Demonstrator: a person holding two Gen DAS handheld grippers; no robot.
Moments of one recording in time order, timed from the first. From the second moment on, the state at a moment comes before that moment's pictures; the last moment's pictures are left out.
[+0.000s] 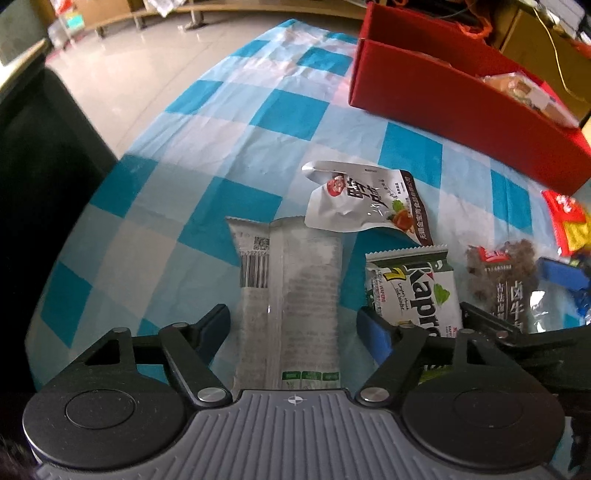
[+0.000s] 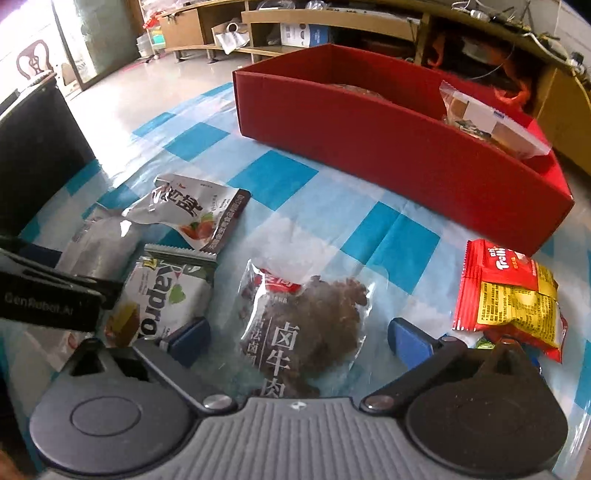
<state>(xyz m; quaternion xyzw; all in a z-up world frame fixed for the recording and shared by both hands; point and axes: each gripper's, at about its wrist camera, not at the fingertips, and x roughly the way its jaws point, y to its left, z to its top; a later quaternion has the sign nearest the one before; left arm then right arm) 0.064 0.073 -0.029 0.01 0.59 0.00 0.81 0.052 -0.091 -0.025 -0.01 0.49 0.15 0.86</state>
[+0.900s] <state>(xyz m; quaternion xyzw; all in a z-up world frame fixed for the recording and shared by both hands) 0.053 0.065 -0.028 0.03 0.57 0.01 0.82 0.026 -0.131 -0.017 0.07 0.49 0.11 0.86</state>
